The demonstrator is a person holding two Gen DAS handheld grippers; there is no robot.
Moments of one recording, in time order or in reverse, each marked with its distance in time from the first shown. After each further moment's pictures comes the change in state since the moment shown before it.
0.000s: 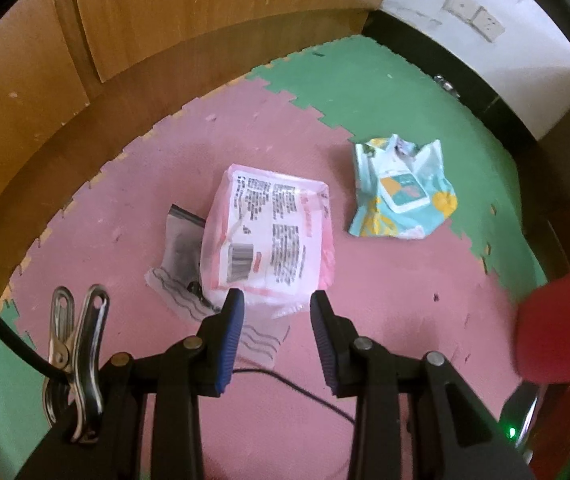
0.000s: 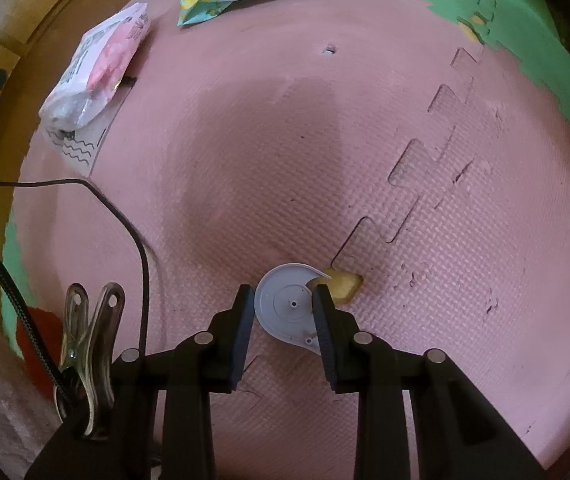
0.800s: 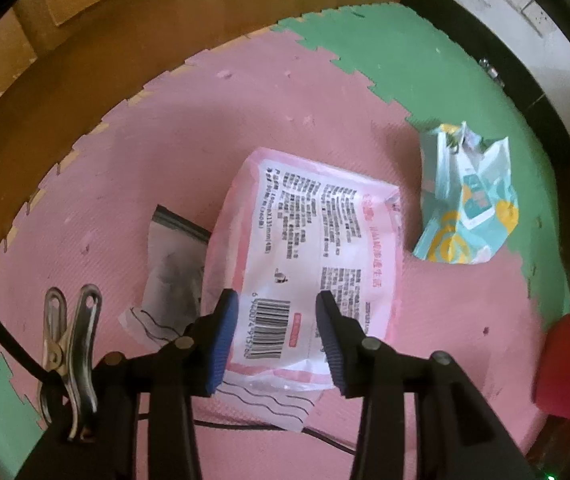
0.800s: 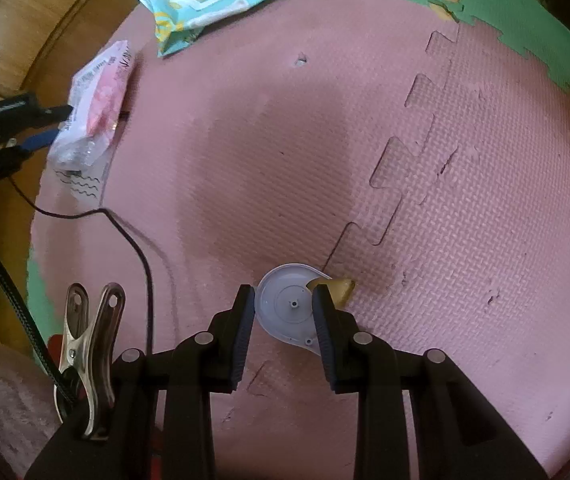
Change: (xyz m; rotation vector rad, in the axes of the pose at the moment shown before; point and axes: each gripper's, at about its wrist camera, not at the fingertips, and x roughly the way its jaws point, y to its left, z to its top) left arm 0.093 0.024 0.032 -0.042 0.126 0.046; right arm -0.027 -0.052 0.007 0.112 -0.018 0.087
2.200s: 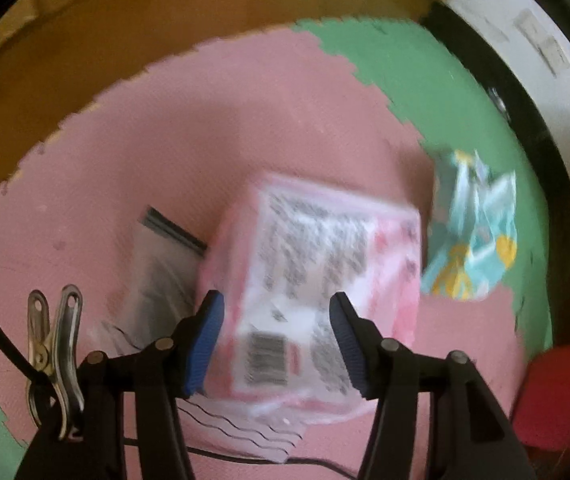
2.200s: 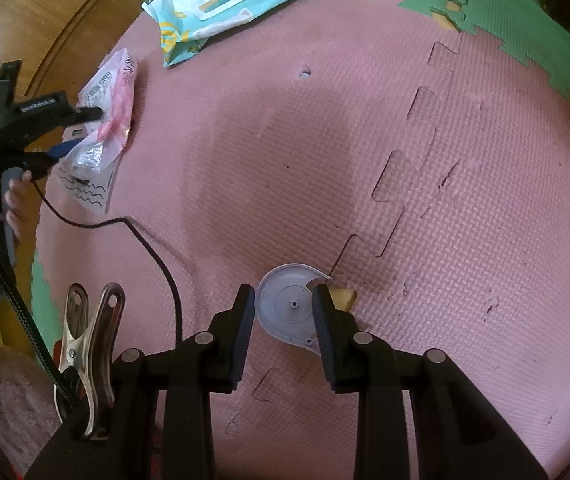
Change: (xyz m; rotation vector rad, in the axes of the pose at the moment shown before) left arm 0.017 0.026 0.011 -0.137 -0.032 -0.076; right arm -0.006 -0.002 -0.002 0.009 -0.021 -0.001
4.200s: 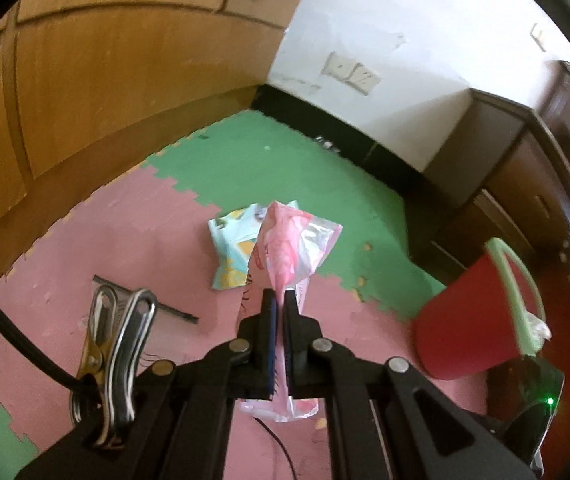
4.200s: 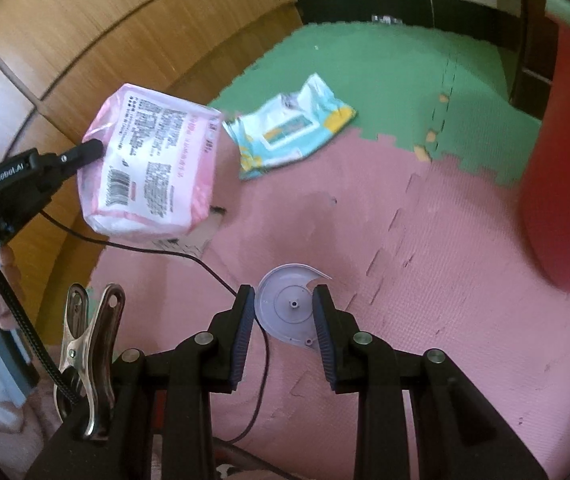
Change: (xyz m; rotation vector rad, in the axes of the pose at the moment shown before) left arm -0.212 -0.100 -0.108 0.332 -0.335 -0.330; right arm -0.128 0.034 -0.042 -0.066 -0.371 0.073
